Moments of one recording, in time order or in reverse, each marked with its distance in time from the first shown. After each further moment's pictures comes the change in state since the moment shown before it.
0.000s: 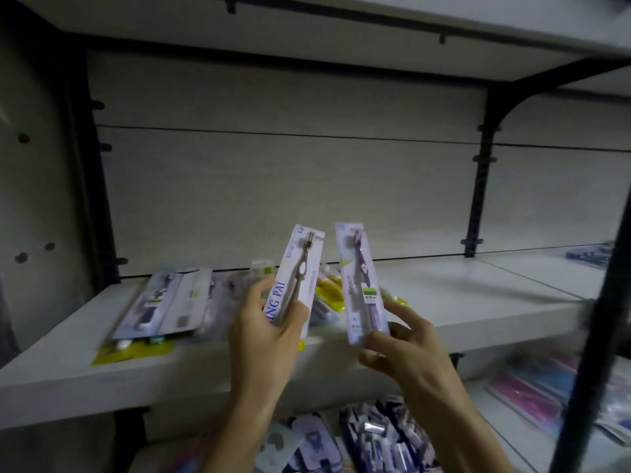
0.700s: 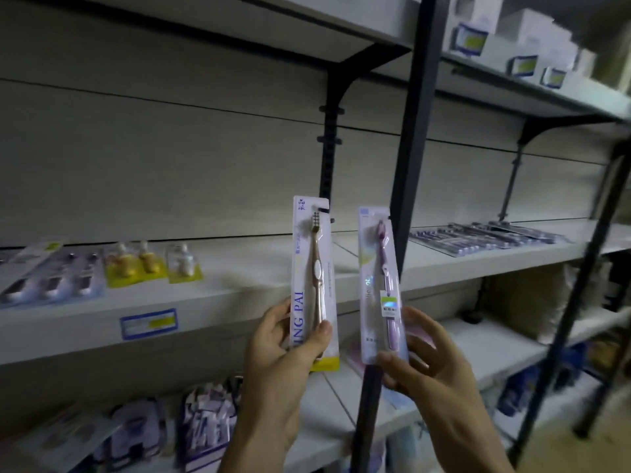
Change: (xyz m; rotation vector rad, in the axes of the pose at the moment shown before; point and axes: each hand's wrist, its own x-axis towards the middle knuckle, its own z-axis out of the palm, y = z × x) left_hand -0.190 0.086 0.270 -0.634 -0.296 -0.412; right_hand -0.070 -0.043 -0.330 -0.139 0.209 -0.129
